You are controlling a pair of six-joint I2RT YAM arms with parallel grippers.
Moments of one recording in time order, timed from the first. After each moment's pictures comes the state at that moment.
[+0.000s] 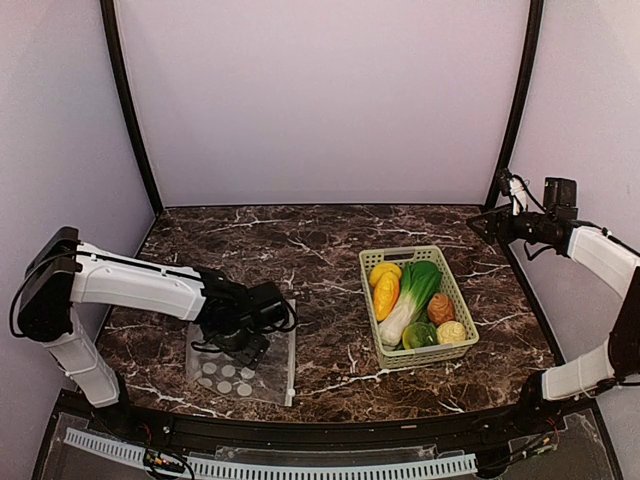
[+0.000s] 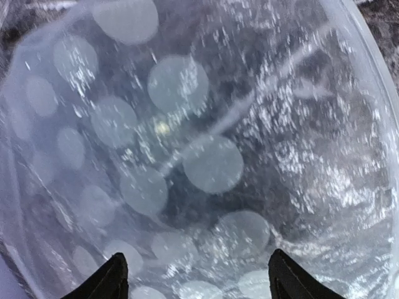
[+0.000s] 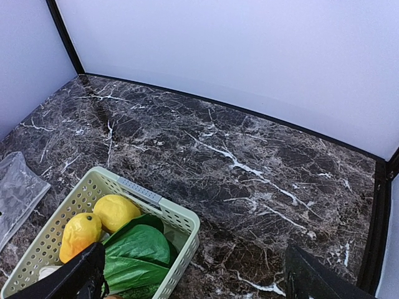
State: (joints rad) left arm -1.03 1.65 0.99 -0.84 -0.32 -0.60; right arm -0.14 1.27 0.92 -0.19 -0.73 -0.24
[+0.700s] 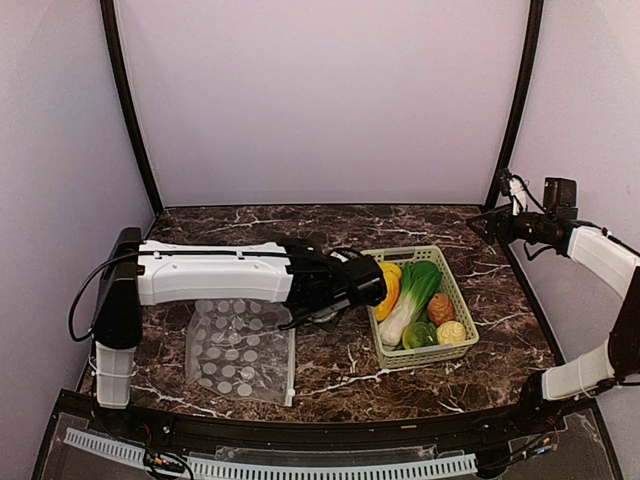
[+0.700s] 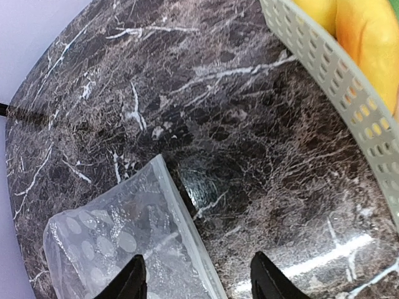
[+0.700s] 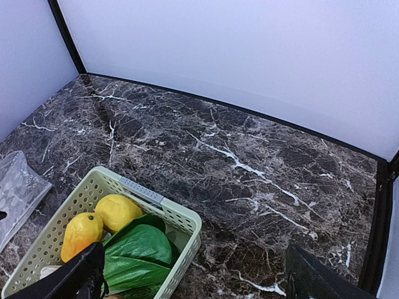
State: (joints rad) left arm -1.20 2.06 1.78 -1.09 -0.67 -0.66; right arm -0.14 1.28 0.92 -0.19 -0.73 -0.24
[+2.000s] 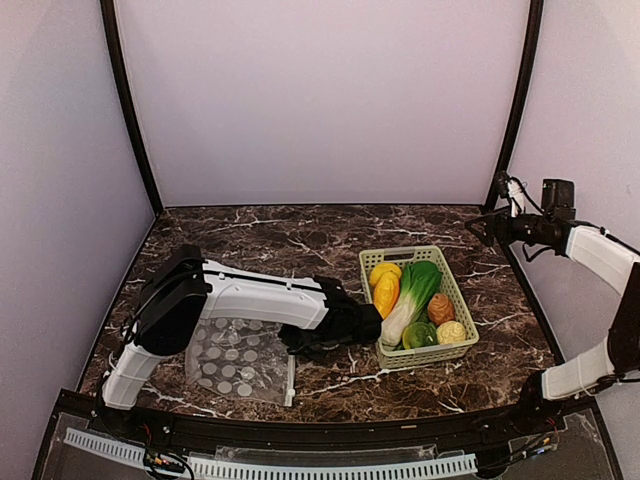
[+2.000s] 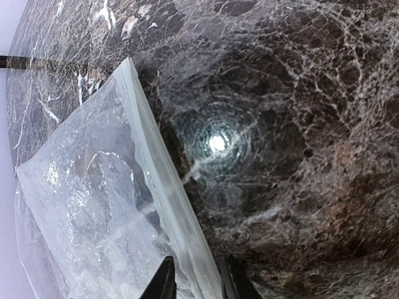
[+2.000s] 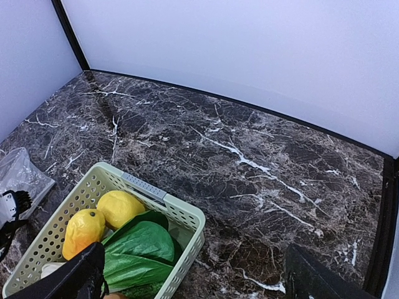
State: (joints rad) left arm -1.19 2.30 1.78 -1.26 -0.61 -0.83; right arm -0.14 1.29 0.92 -0.20 -0.75 -0.25
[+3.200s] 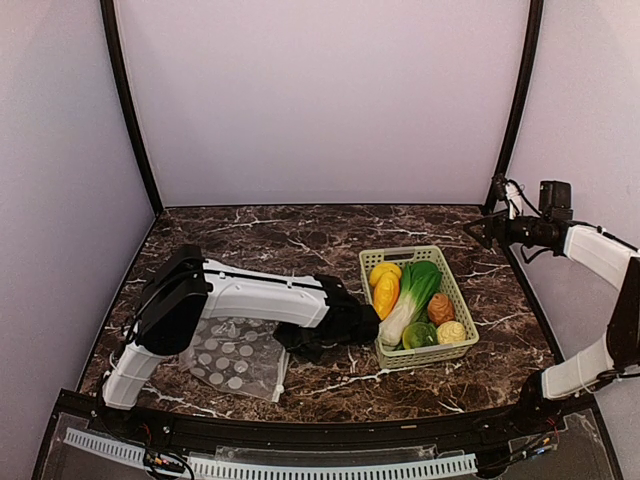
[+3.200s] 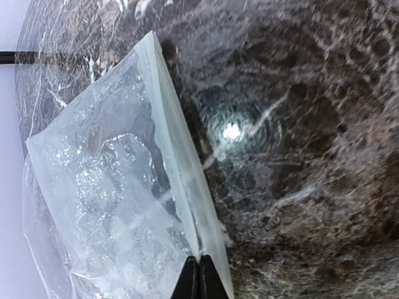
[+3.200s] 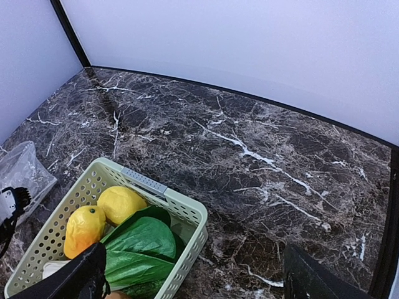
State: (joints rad) left arm -1.19 2.31 1.78 -1.34 -0.60 -0.83; right arm -0.14 1.32 0.92 -0.21 -0.76 -0.25
